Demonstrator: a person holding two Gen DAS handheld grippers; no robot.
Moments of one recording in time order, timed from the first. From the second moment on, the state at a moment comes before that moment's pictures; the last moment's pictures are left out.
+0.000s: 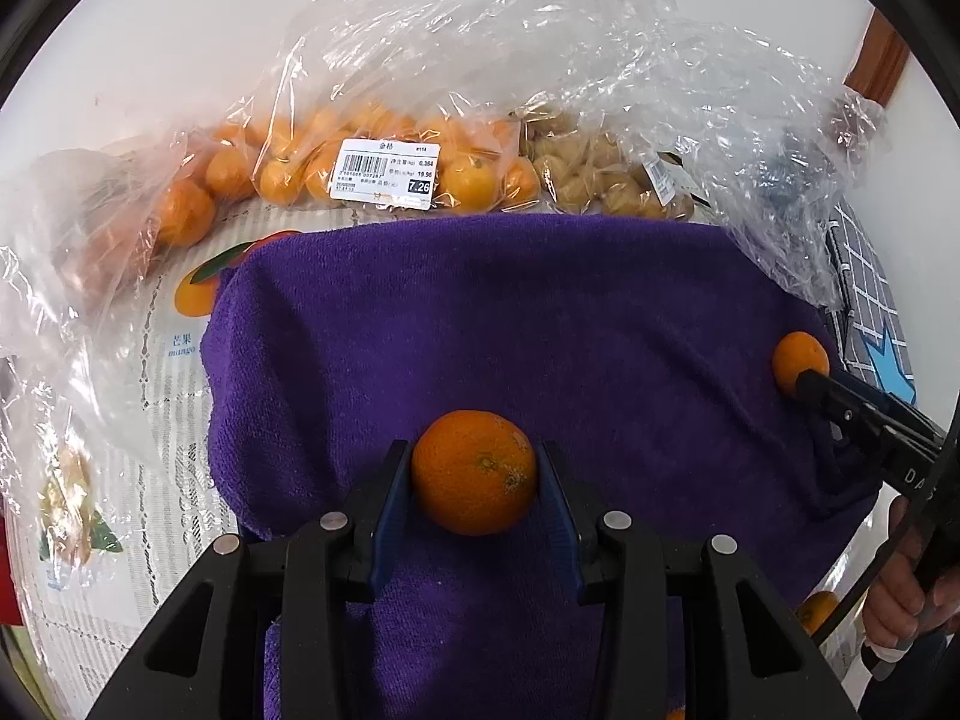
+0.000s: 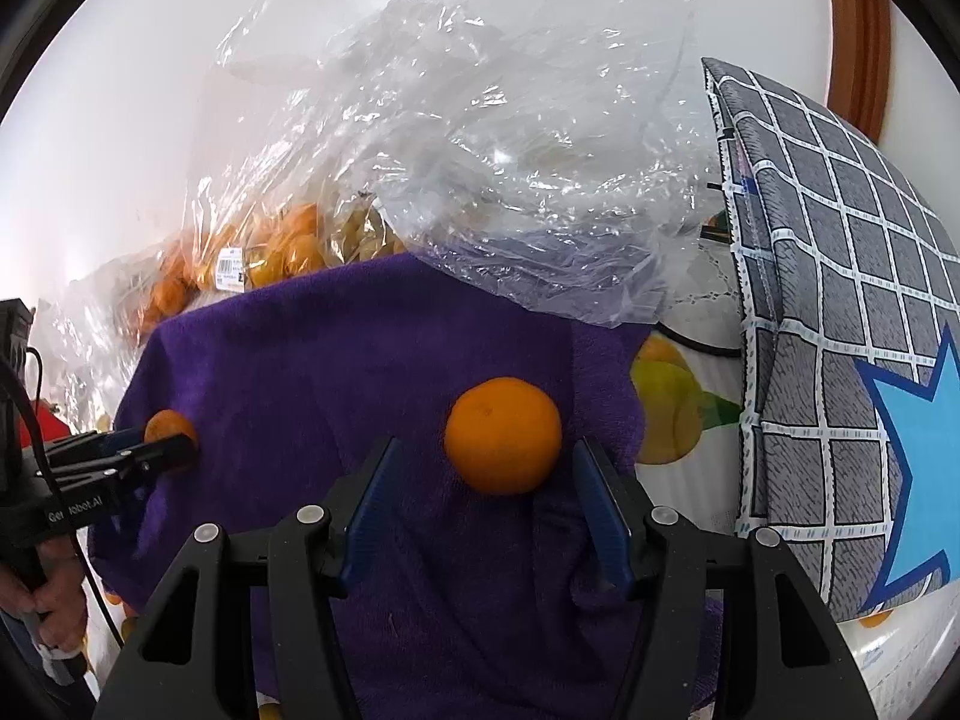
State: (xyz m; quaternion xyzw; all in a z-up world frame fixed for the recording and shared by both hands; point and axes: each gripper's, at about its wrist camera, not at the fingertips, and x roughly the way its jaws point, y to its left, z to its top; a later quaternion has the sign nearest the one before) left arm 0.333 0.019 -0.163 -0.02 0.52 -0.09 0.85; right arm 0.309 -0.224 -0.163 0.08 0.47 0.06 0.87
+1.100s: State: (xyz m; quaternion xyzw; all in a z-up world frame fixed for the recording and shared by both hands) left arm 0.299 0.007 -0.099 -0.01 0.46 -0.10 0.88; right arm 0.231 -0.234 -0.091 0.02 0.40 0.01 0.92
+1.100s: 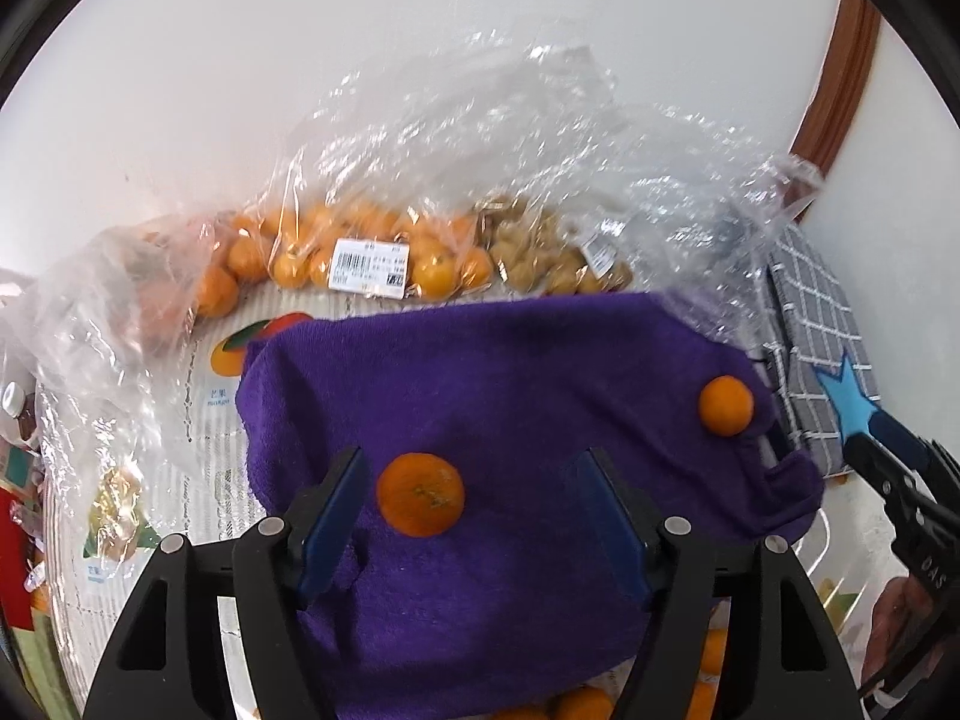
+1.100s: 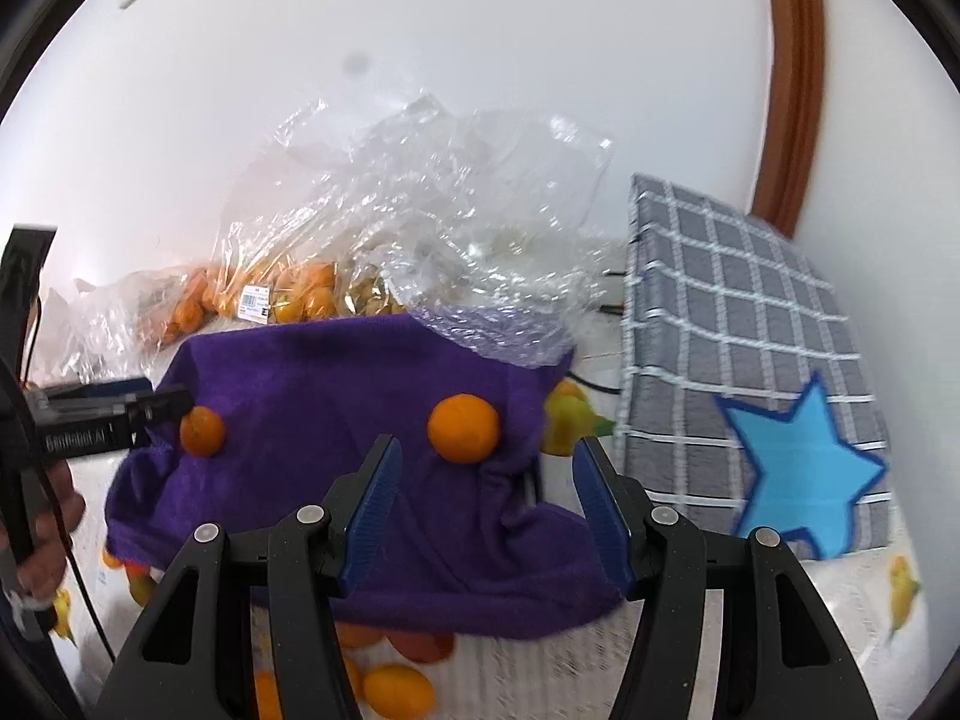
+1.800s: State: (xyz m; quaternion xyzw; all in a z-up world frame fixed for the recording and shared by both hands) left arm 0.207 0.015 -0.075 -0.02 0.41 -0.09 0.91; right arm 0.174 -0.260 -0.095 0.05 0.42 0.02 0.91
